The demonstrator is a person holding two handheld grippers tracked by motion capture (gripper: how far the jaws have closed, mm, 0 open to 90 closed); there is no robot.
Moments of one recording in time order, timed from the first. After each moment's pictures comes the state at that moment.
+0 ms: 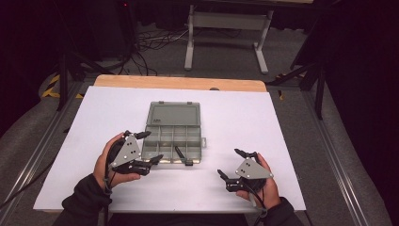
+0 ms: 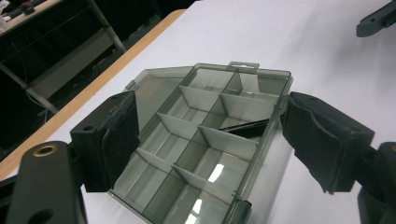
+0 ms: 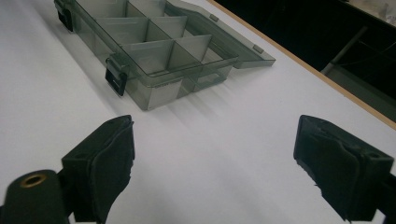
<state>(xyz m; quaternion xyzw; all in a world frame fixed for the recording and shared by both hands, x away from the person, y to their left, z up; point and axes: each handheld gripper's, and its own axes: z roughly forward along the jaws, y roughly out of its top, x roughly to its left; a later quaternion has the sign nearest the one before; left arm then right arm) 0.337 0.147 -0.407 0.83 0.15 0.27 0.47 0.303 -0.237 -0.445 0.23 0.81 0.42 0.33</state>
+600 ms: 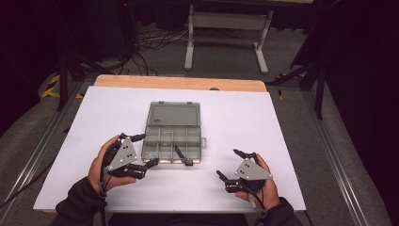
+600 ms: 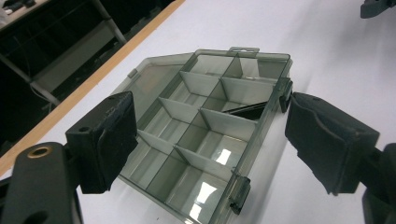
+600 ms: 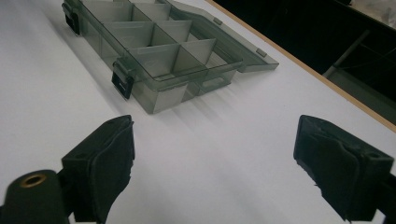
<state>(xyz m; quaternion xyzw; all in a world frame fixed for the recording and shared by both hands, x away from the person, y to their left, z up) 0.329 0.158 -0.411 0.83 0.15 0.27 0.46 0.300 -0.234 -0.443 0.22 0.81 0.42 0.33</state>
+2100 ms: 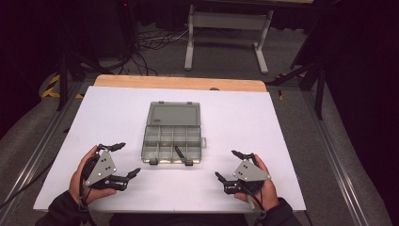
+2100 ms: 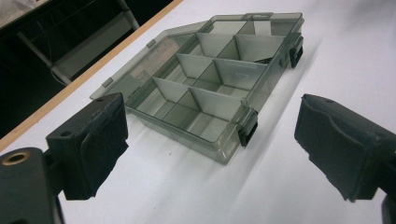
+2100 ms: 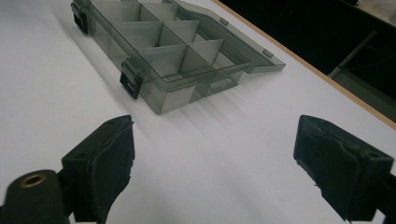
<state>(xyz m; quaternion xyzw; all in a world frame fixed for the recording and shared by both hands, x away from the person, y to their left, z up) 0.305 0.205 -0.438 0.82 0.18 0.29 0.46 0.298 -0.230 -0.444 0.22 0.82 0.42 0.33</state>
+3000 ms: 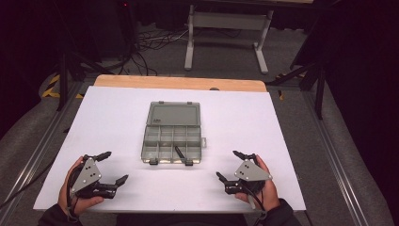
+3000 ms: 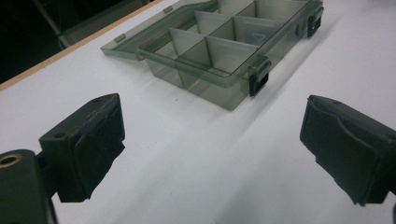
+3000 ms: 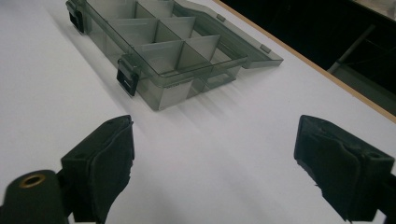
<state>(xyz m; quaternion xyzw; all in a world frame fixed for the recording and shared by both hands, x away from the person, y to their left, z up) 0.292 0.240 -0.471 0.80 0.25 0.27 0.47 0.298 -0.233 -0.446 0.23 0.82 0.42 0.32</state>
